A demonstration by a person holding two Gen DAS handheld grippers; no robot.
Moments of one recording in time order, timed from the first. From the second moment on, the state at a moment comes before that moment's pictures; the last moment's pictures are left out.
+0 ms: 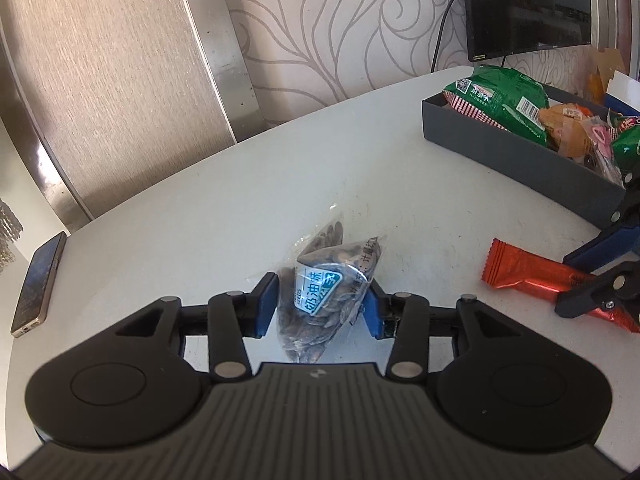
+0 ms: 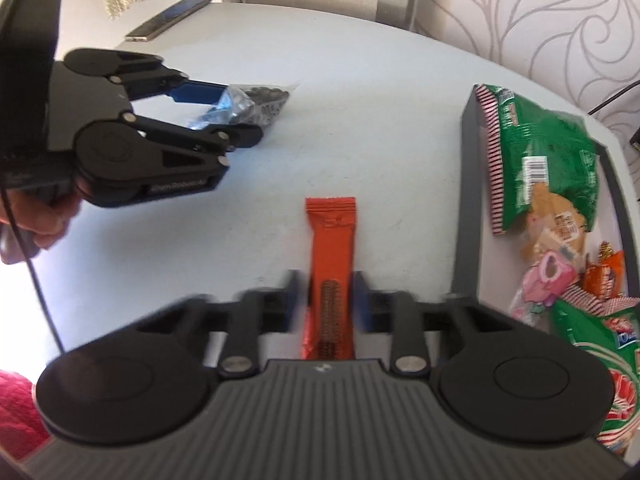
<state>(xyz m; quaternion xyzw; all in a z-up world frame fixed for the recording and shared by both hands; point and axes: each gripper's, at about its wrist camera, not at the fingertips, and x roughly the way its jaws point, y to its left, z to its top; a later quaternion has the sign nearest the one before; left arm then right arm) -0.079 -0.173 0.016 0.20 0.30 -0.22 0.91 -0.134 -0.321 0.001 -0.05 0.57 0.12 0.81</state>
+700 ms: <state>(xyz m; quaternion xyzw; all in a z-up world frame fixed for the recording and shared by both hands) -0.092 -0.184 0.042 0.20 0.27 -0.23 0.91 -0.141 -0.337 0.061 -0.01 0.50 0.10 0.86</state>
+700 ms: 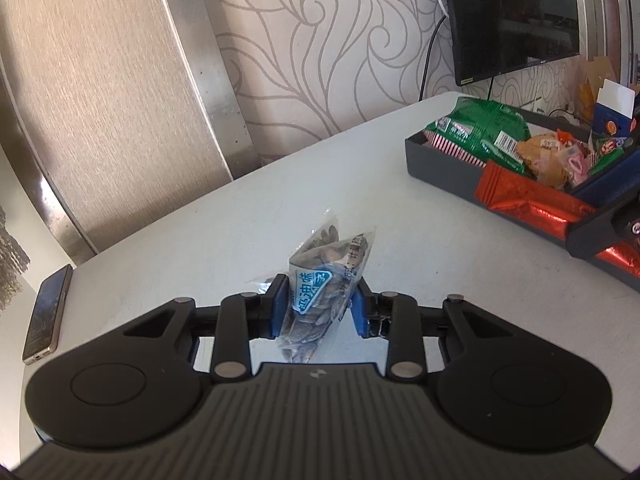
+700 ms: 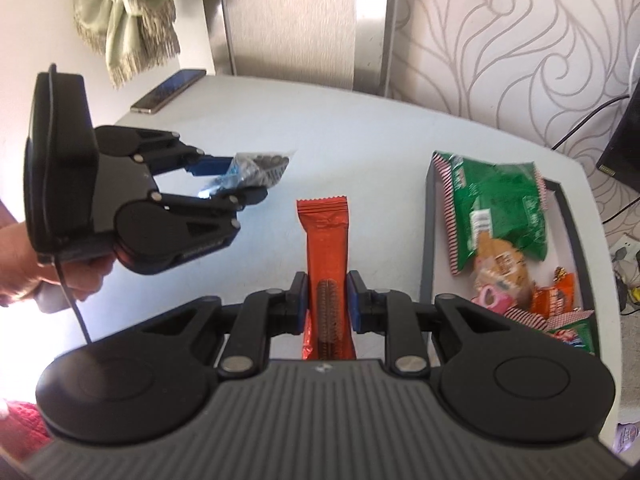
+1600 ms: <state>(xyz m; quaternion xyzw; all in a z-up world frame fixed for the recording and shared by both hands) -0.120 -0.258 0.089 0.21 0.21 -0.30 0.90 -0.179 -0.371 0.106 -0.01 0.45 0.04 0.89</state>
